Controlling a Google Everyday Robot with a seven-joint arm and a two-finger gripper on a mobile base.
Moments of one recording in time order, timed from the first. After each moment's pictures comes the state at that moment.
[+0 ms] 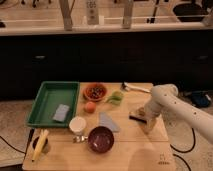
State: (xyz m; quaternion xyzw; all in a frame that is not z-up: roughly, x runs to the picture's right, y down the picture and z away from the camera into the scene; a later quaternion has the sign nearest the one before) arm 0.254 0.200 0.861 -0.34 -0.12 -0.06 0.93
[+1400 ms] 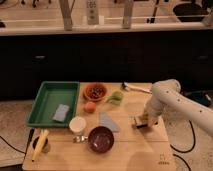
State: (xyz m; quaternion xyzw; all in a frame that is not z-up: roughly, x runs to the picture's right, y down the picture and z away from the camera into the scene) arm 0.257 0.185 0.814 -0.35 -0.09 -0.09 0.93
